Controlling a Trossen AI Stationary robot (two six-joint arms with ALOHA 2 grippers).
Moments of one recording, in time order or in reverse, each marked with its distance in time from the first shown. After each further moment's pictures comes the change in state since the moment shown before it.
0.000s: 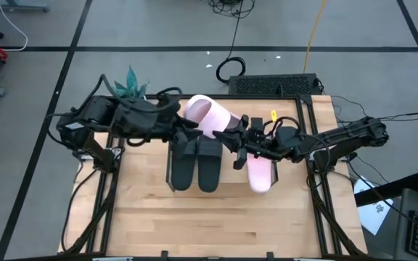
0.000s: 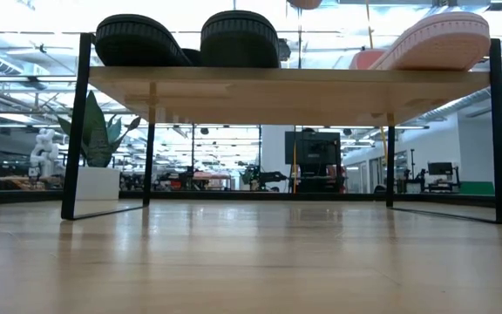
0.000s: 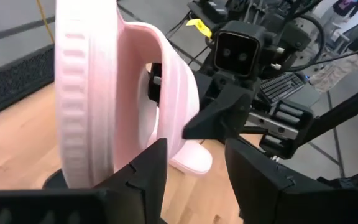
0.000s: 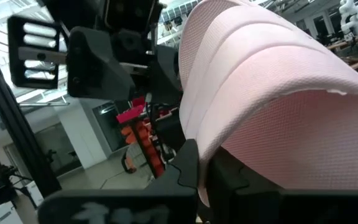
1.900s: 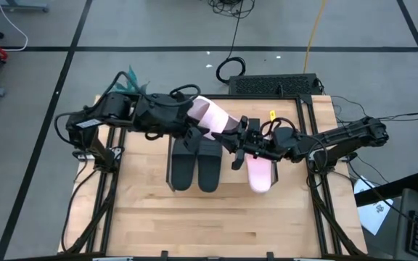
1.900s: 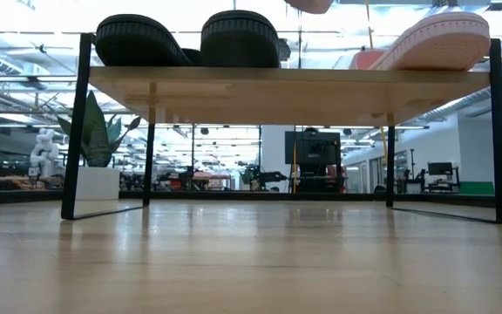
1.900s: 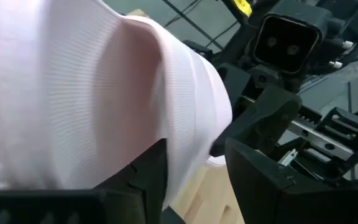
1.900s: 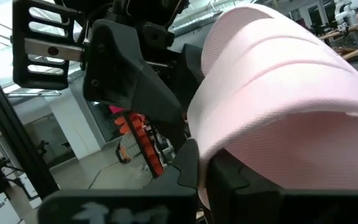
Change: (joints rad) left arm 0.093 0.073 0.002 -0.048 0.099 -0.045; right arm 0.000 0.002 0.000 -0.050 0.001 0.013
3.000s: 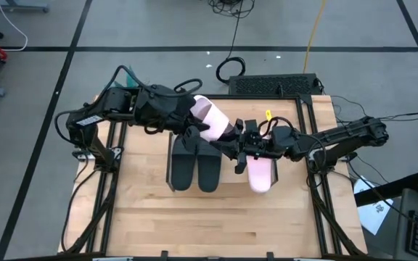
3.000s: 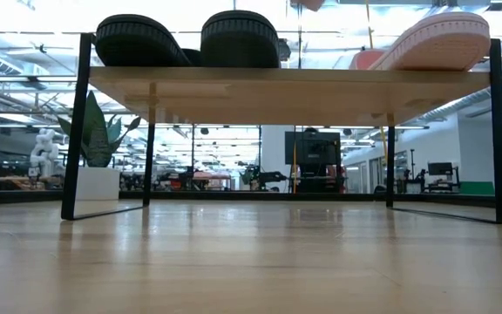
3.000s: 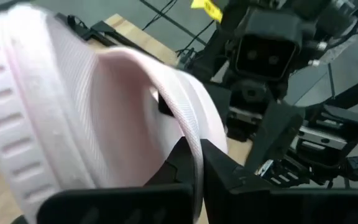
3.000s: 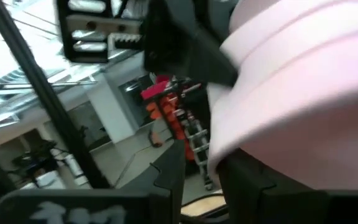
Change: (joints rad) left arm 0.067 -0.029 -0.005 0.050 0.098 0.145; right arm 0.006 -0.002 0.001 -0.046 -0.170 0.084
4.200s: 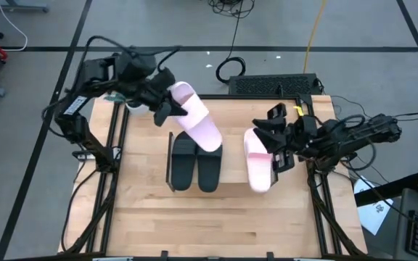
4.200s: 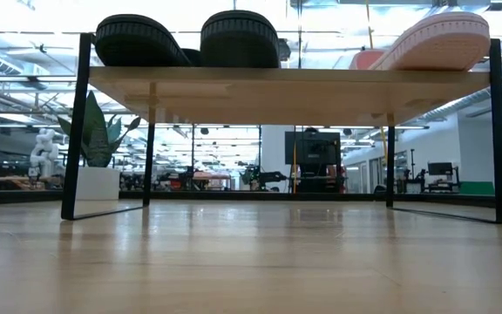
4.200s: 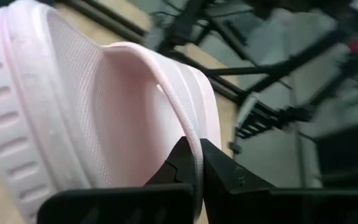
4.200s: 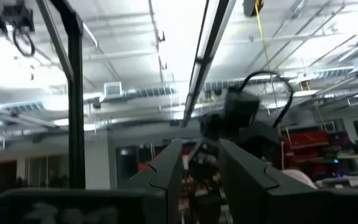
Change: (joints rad) left arm 0.302 -0.092 0.003 -0.191 0.520 0.207; right arm 0.101 -0.235 -0.061 0.267 0.100 -0.488
